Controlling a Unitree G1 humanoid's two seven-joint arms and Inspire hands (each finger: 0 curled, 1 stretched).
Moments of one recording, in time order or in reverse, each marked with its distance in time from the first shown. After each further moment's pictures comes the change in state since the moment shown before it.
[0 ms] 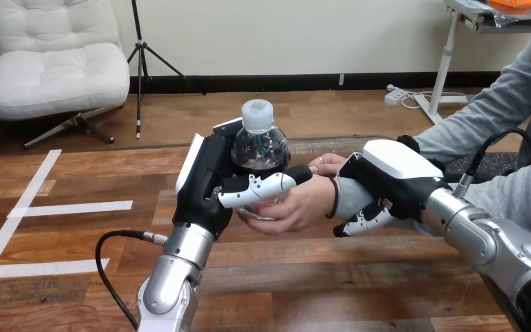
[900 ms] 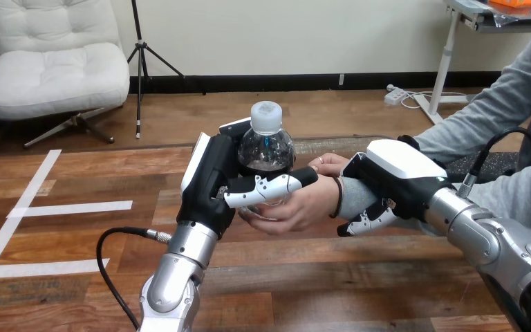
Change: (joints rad) left arm -0.012 0.010 -0.005 0.018 0.054 -0.012 0.032; right arm 0.001 -0.010 0.000 0.000 0.000 0.003 0.000
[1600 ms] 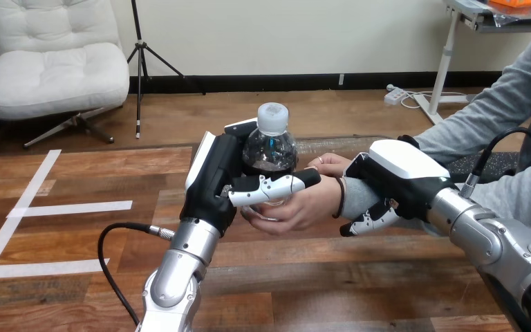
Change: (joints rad) left arm -0.035 0.009 -0.002 0.058 0.042 -0.008 0.027; right arm 0.001 -0.005 0.000 0.000 0.000 0.006 0.000
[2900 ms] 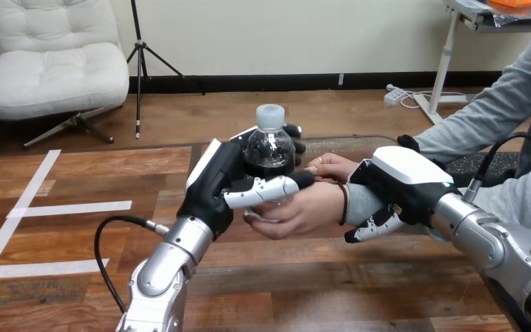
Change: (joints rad) left arm -0.020 0.057 -0.007 -0.016 -0.034 0.168 -0.129; right arm 0.020 -0.007 0.000 -0.012 0.000 0.023 0.018
